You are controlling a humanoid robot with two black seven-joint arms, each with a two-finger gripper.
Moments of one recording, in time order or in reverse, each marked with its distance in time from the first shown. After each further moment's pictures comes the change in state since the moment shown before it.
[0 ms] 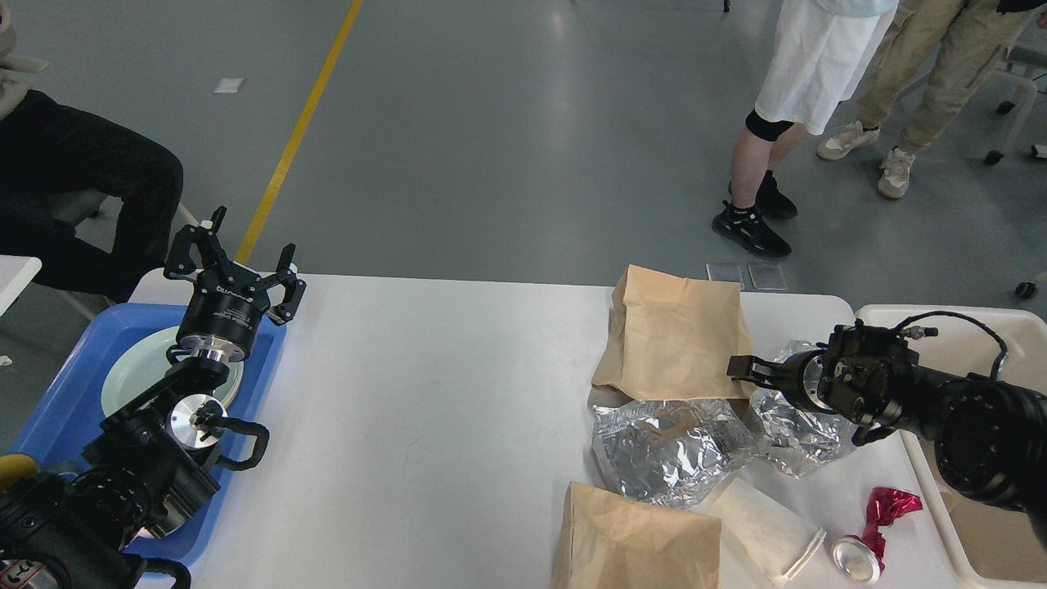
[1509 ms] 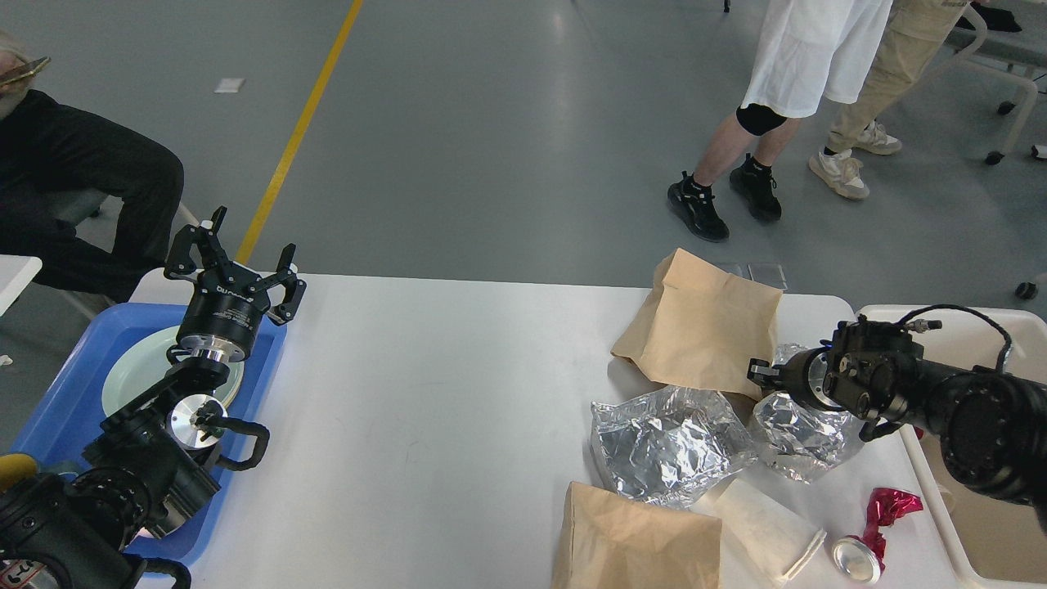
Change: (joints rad) left arm 0.000 -0.001 0.000 0.000 0.000 0.000 0.000; right arm 0.022 -0.015 -0.016 0.017 -0.016 0.030 -0.003
